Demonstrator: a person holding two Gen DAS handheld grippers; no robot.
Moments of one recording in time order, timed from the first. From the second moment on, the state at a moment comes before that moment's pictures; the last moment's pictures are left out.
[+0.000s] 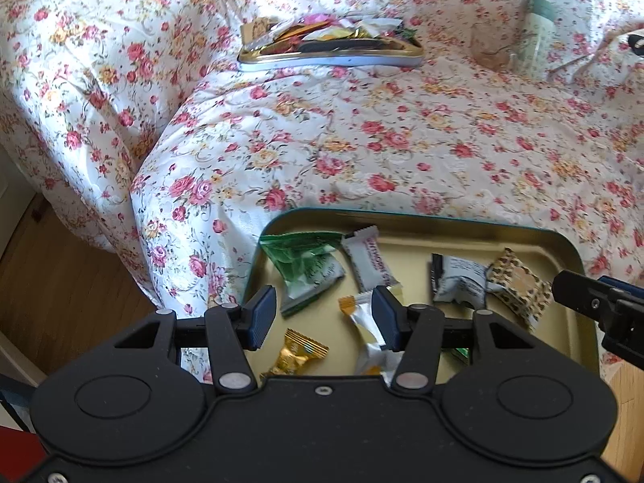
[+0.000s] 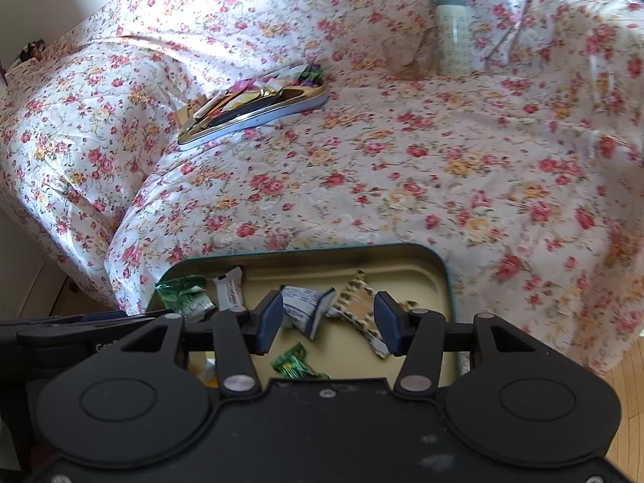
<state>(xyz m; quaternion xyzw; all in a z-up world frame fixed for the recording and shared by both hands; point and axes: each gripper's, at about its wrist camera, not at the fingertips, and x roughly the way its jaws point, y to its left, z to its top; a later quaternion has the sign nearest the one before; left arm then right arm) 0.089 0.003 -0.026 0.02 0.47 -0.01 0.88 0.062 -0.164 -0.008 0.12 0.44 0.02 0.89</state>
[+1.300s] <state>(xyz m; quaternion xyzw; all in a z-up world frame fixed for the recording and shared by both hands) 0.006 -0.012 -0.014 0.02 0.42 -0.03 0.91 -0.026 -0.174 -0.003 0.11 0.44 -0.01 0.89</state>
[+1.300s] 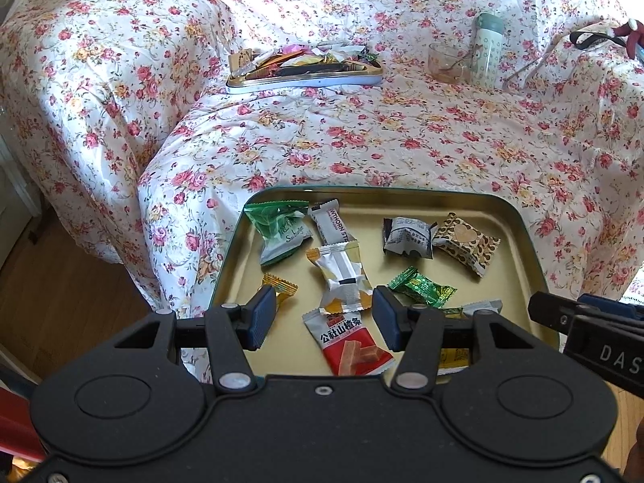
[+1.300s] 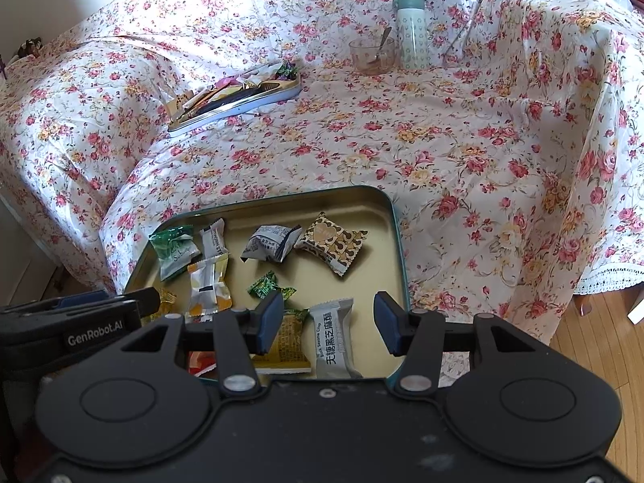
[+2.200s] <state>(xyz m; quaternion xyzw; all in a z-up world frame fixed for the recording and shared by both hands) 0.004 -0.011 -0.018 0.01 0.42 -0.03 0.91 -0.028 -0.172 -0.010 0.11 0.45 0.00 0.89</state>
